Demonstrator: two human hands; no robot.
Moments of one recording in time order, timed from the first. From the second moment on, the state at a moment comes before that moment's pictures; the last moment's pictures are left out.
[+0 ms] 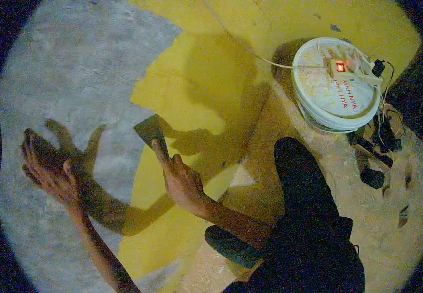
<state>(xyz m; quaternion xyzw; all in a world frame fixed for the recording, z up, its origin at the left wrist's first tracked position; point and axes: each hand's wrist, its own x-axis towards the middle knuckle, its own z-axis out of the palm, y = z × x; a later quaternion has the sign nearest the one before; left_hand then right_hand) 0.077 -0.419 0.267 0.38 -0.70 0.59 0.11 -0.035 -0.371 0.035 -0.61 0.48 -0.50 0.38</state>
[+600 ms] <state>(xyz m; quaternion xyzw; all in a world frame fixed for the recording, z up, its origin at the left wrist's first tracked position) 0.084 -0.424 0.264 0.35 -0.67 0.64 0.10 -0.052 -0.380 0.028 -0.61 0.47 -0.51 0.39</state>
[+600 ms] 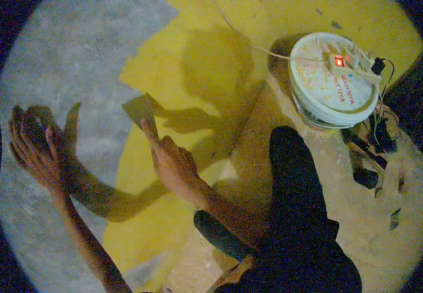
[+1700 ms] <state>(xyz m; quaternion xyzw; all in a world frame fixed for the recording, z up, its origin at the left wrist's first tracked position) 0.081 -0.423 0.256 0.32 -0.65 0.67 0.14 -0.065 -0.379 0.032 -0.65 0.50 -0.47 0.32</state>
